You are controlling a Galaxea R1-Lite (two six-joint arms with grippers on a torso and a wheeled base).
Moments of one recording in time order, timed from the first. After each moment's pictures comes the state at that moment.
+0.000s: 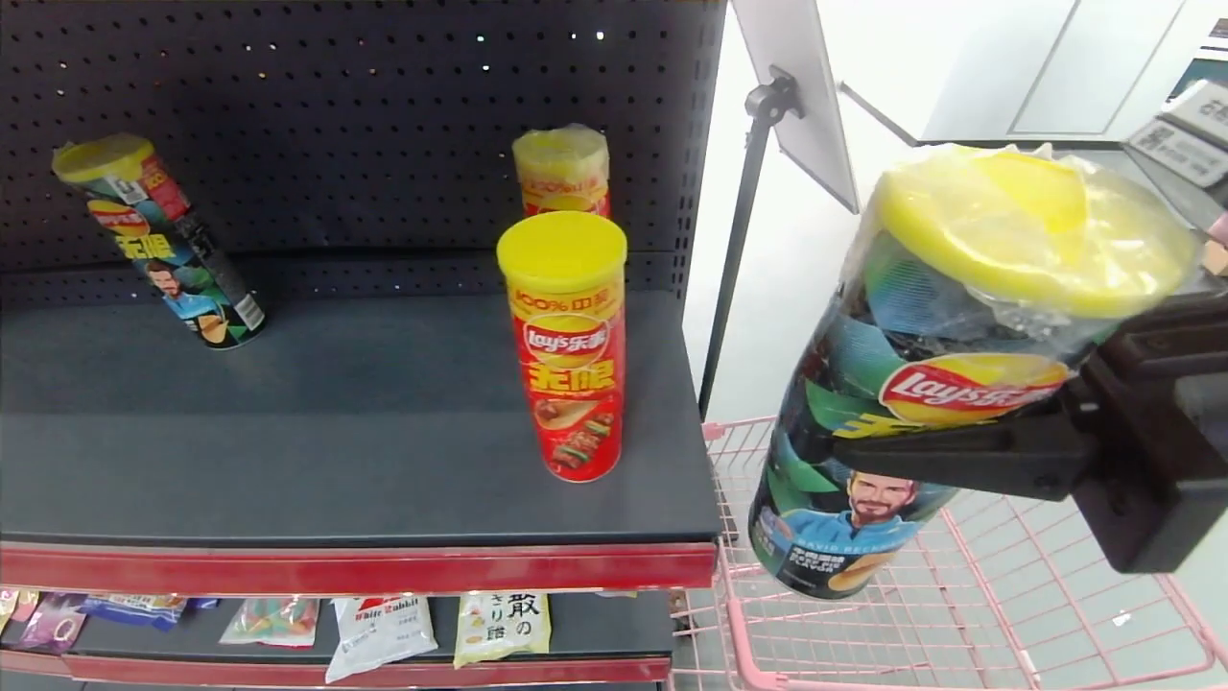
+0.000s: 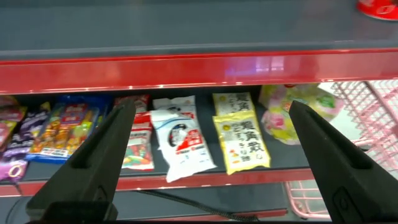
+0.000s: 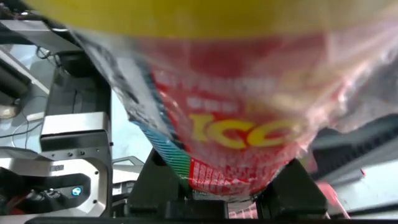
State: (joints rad) left arm 0.00 0.00 0.00 0.00 -0.03 0.01; right arm 0.64 1.34 -1.09 0.11 0.65 -0.45
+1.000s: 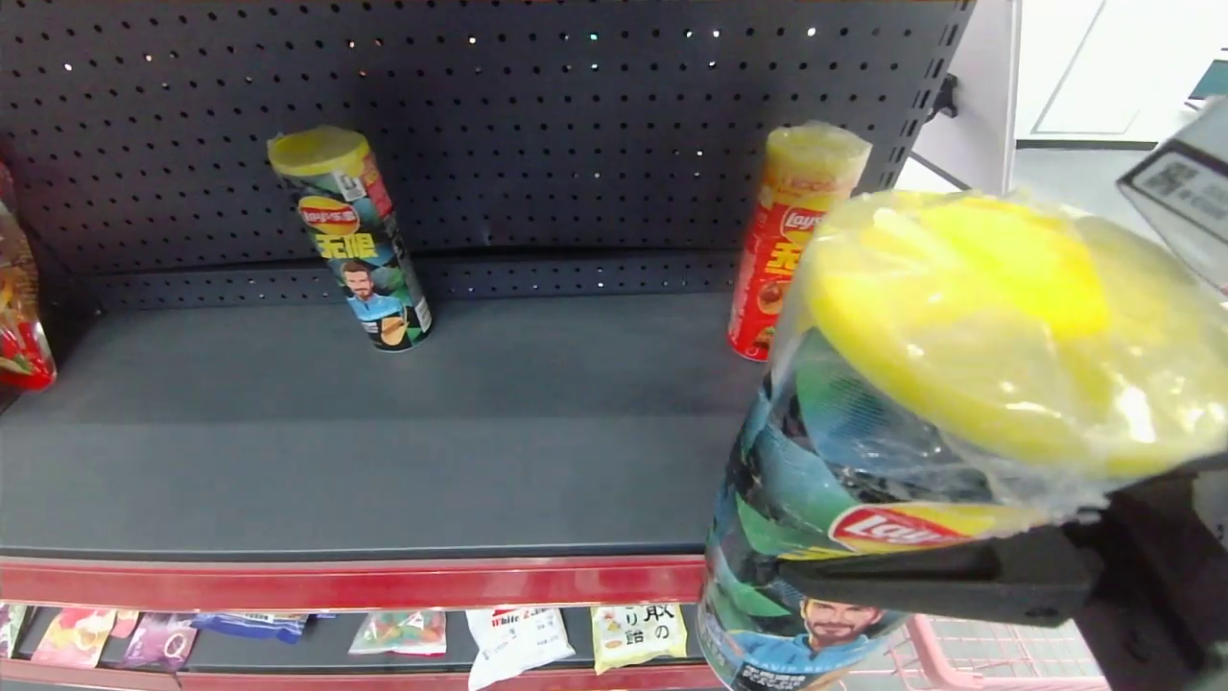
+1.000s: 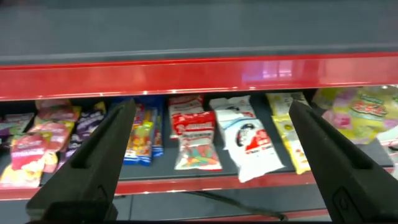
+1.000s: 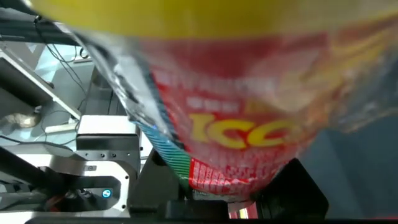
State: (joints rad) left arm 0.00 0.00 0.00 0.00 -0.03 0.01; right arm 0.86 1.36 -1.09 0.10 0.55 -0.40
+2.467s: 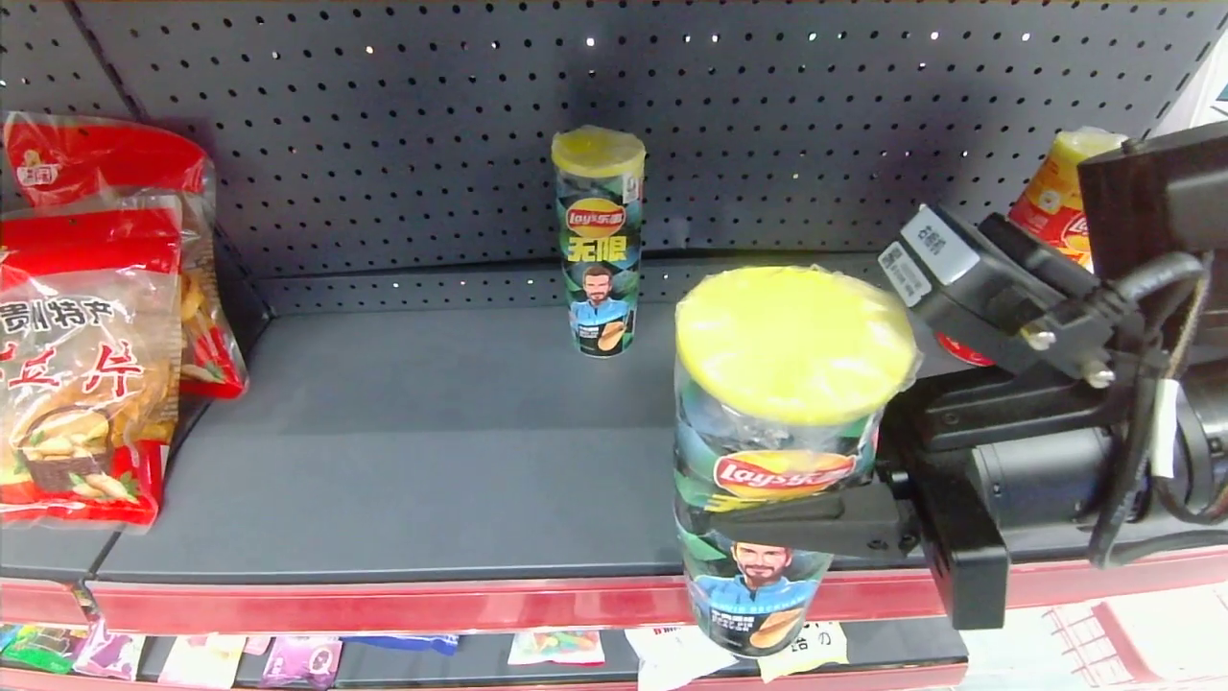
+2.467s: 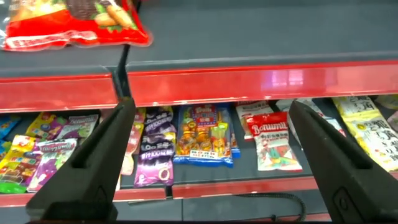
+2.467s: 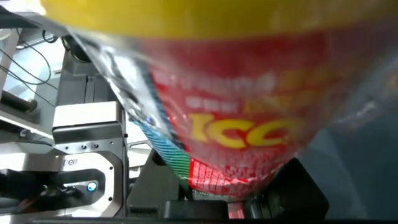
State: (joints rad) left arm 0.00 0.00 0.00 0.00 -0.03 0.01; right arm 0.78 1.47 -1.09 0.09 0.52 -0.40
